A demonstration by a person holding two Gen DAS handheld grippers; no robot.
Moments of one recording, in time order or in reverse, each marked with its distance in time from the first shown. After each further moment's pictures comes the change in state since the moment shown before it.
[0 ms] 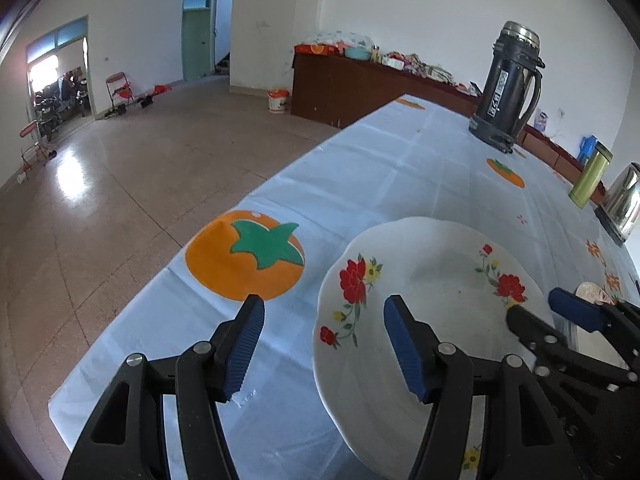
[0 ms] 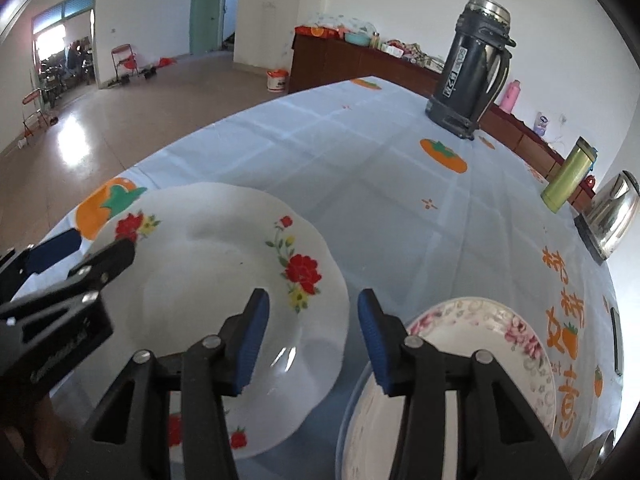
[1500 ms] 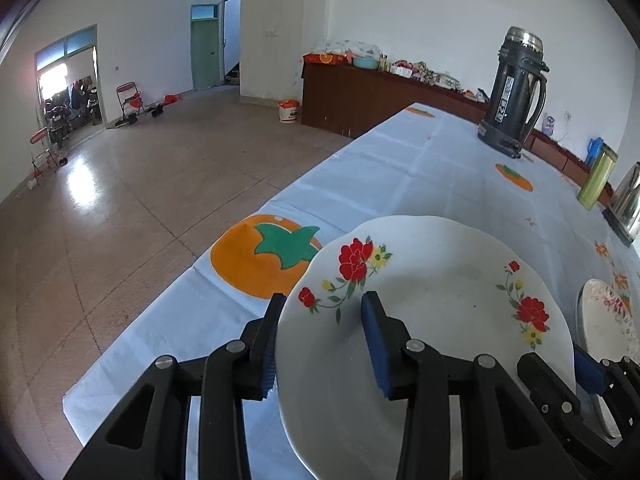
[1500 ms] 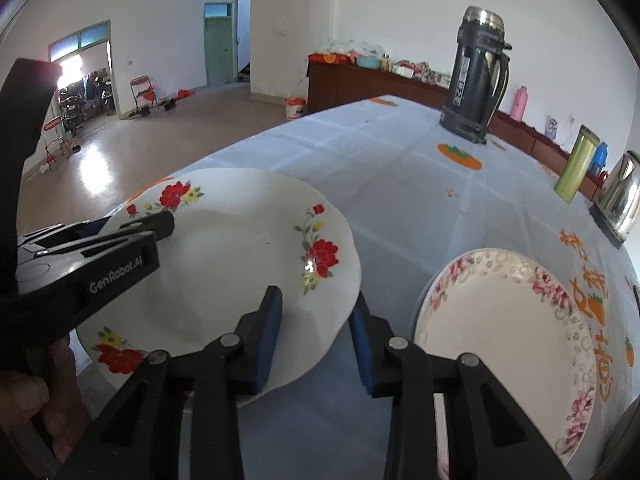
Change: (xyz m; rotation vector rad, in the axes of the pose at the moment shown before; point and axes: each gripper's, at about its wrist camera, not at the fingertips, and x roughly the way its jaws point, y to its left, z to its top) left arm -0.015 0.013 -0.007 0.002 -0.054 0.043; right arm -0.030 0.022 -0.042 0.042 -0.144 0.093
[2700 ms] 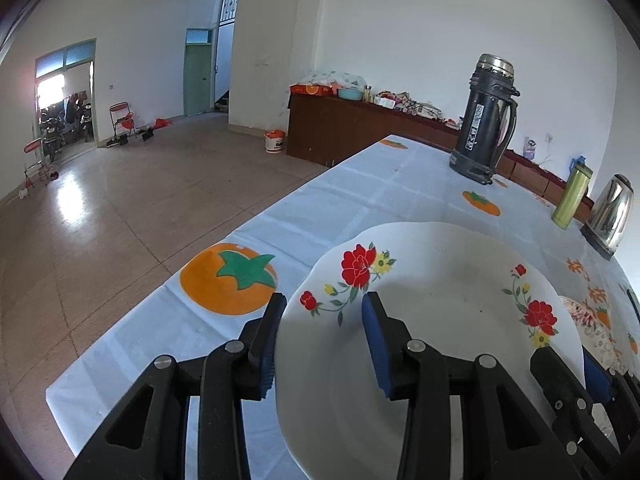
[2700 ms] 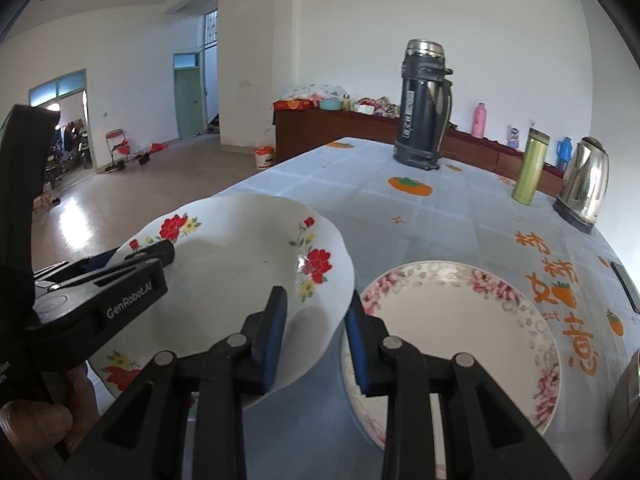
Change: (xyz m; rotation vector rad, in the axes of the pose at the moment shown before) left arm -0.024 -0.029 -0.004 -0.002 -0.123 -0.058; right arm -0.040 -0.020 -0.011 0.115 -0.179 -0.089
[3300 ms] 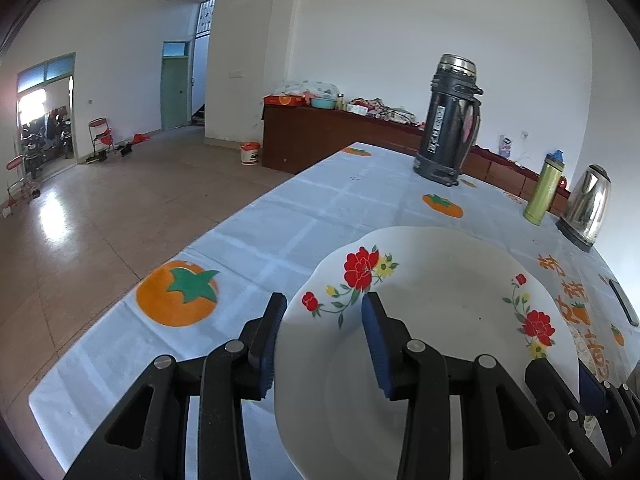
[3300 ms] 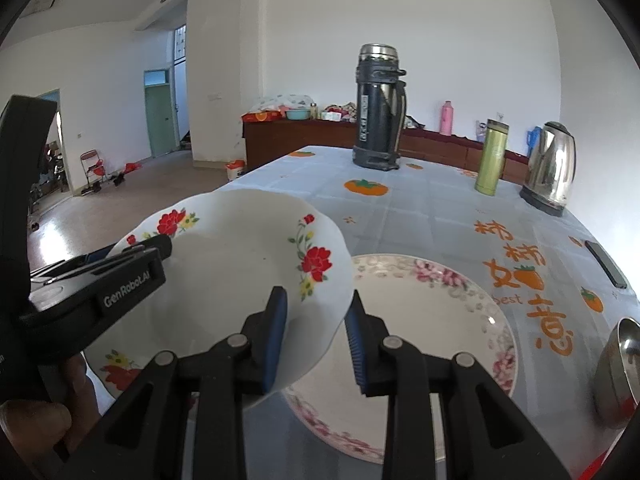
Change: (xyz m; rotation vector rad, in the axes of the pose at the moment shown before) left arm -0.008 -0.042 0.000 0.053 -0.031 -0.073; right arm -0.021 -0.032 -0.008 0.079 -0.035 -0.088
